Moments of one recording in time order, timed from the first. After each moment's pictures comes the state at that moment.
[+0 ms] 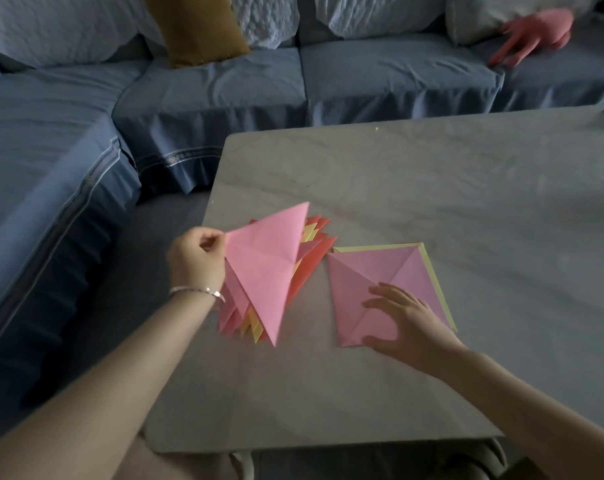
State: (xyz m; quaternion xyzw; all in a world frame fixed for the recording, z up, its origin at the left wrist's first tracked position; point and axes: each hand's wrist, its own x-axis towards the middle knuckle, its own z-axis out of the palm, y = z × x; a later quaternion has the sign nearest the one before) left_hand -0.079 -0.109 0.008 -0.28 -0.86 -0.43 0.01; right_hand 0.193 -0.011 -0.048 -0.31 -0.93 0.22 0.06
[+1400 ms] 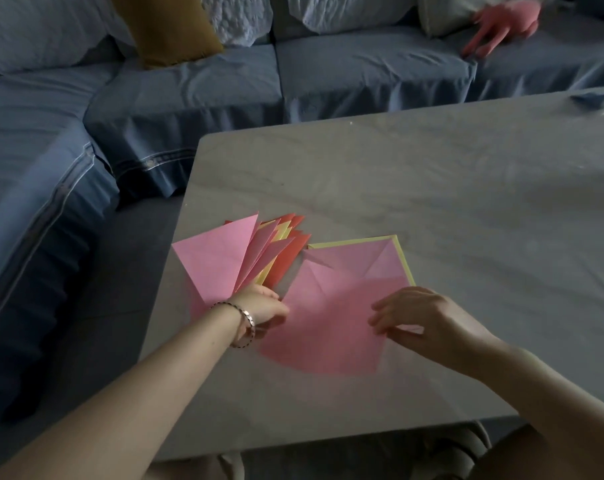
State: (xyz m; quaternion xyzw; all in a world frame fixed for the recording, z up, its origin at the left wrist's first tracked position) left_hand 0.002 -0.087 -0.016 -0.28 -0.82 -0.20 -0.47; right_hand 0.249 0.007 -0.026 -0.14 -0.93 0.25 0.22
